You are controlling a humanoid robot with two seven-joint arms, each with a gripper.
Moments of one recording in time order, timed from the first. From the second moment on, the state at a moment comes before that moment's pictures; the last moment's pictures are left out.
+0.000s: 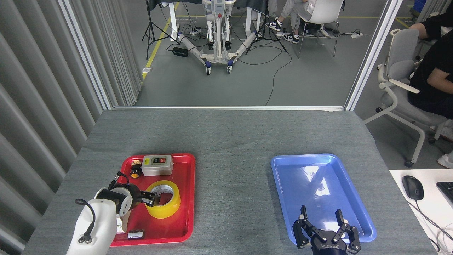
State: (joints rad) left arm -0.52 0.18 -0.13 -0.97 -1.47 -0.22 -0.74; right arm 0.18 0.09 -0.01 -1.63 1.49 0.05 -0.11
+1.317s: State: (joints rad) left arm -0.59 0.22 -0.21 -0.90 -1.49 -0.31 -0.75; right arm 0.19 0.09 -0.01 -1.62 1.50 0.05 -0.11
